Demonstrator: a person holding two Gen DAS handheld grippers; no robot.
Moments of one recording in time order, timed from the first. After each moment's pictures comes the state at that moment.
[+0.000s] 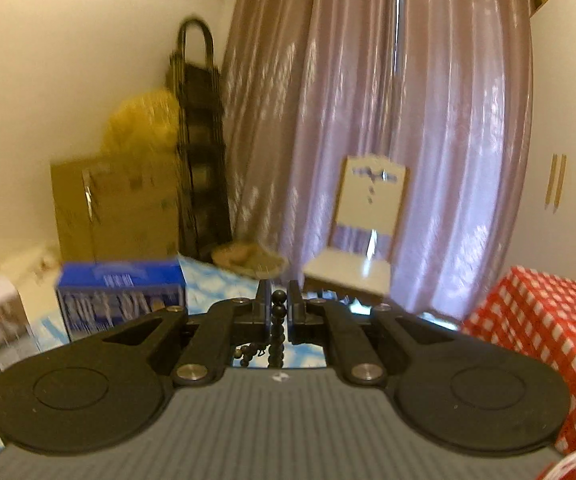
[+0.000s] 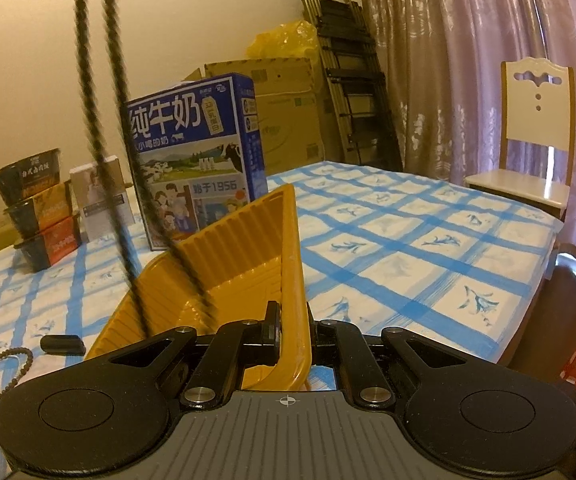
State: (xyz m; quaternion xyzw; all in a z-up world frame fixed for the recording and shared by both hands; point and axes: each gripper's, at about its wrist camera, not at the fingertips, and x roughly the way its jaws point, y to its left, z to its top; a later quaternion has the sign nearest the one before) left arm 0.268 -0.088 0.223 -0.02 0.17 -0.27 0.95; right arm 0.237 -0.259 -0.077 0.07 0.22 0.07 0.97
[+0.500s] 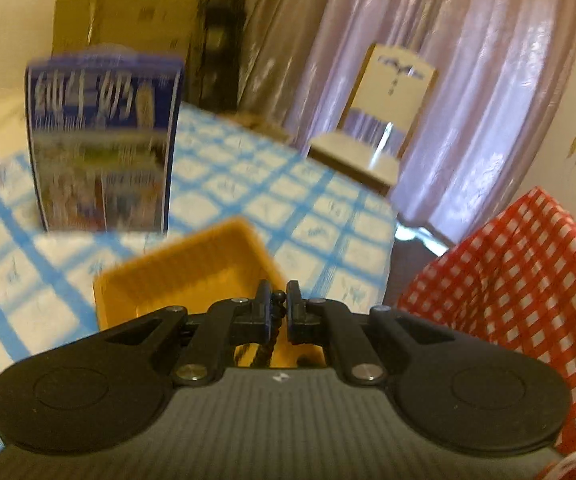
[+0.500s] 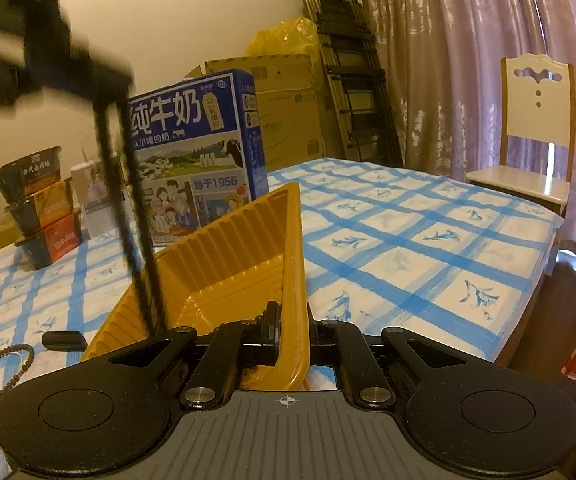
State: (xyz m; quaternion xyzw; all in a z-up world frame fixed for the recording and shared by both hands) left arm 0.295 -0.103 0.044 -0.06 0.35 -0.25 0.90; right arm 0.234 -0.259 -0.080 0.07 0.22 0.07 0.97
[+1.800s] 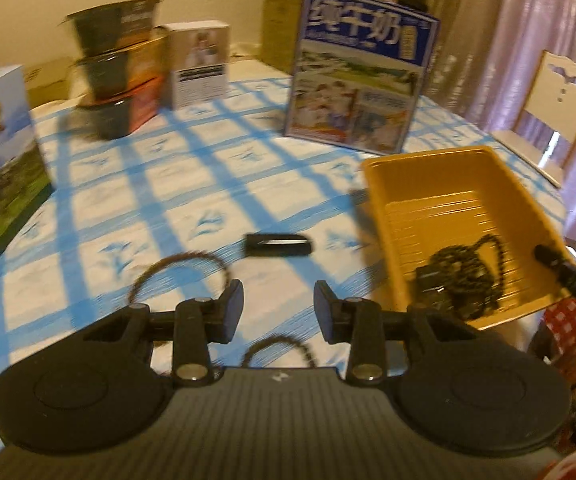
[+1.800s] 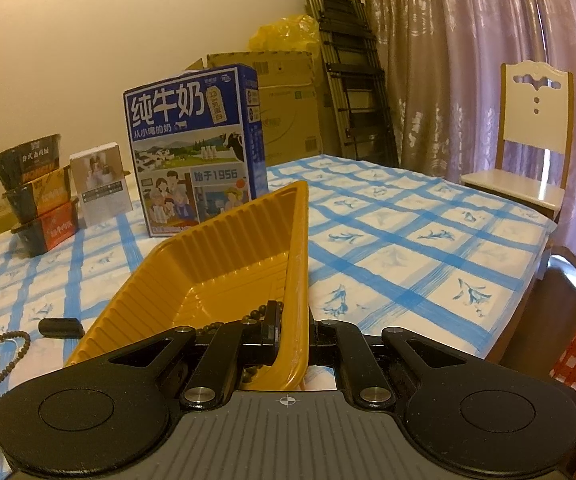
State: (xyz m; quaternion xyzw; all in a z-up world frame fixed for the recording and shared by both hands) left arm 0.189 0.058 -0.043 -0.06 0.37 0.01 0.93; right arm 0.225 -0.253 -0.079 0.05 0.23 0.06 0.97
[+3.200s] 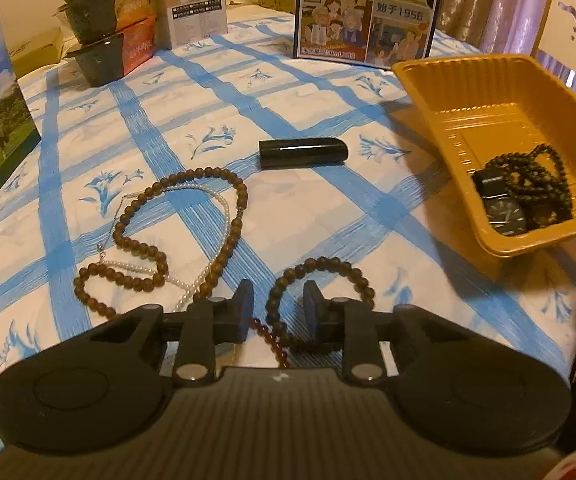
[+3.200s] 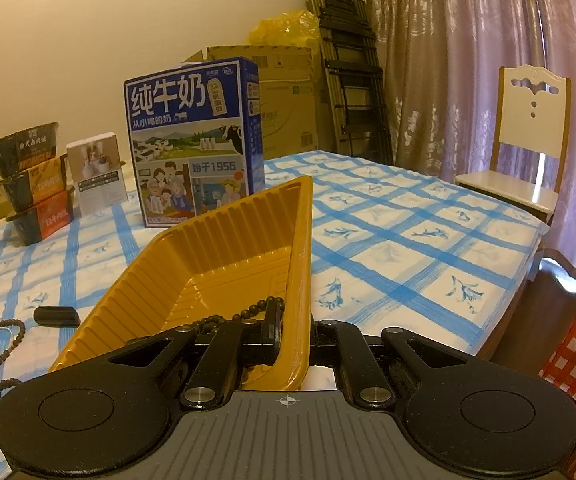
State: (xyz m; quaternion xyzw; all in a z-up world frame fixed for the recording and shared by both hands) left arm 0.207 0.058 -0.130 -0.01 0.43 0.01 0.90; right arm 0.220 -0.250 -0.081 0.04 0.24 0.05 0.97
